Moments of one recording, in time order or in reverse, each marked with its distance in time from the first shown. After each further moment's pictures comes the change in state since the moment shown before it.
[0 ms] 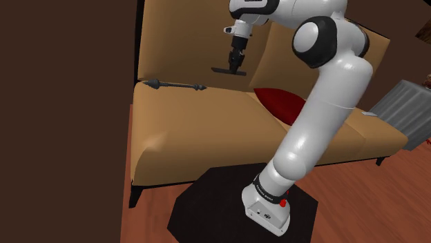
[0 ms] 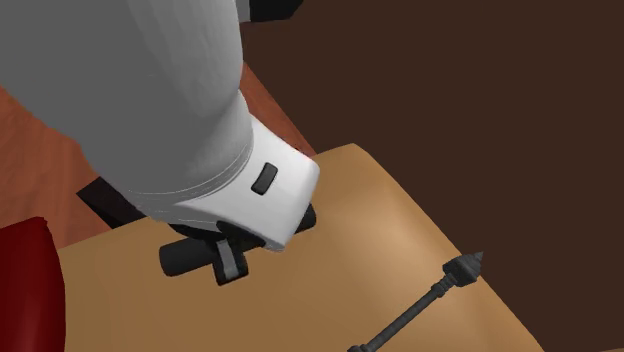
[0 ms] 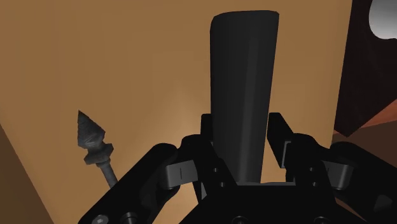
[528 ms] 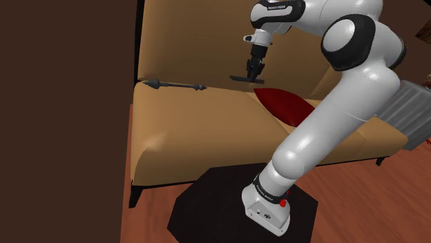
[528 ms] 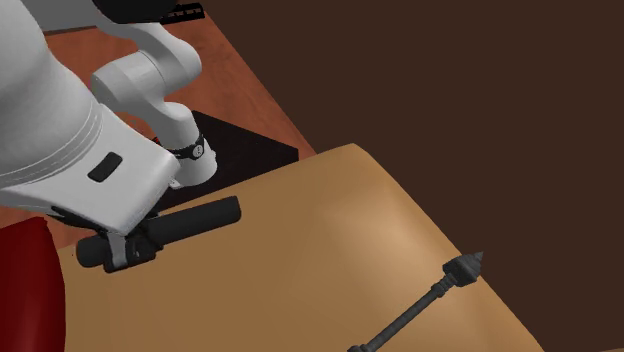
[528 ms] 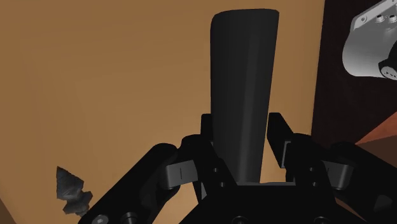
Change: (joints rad) arm -0.049 -0.209 -0.055 -0.236 -0.118 0.051 -0.083
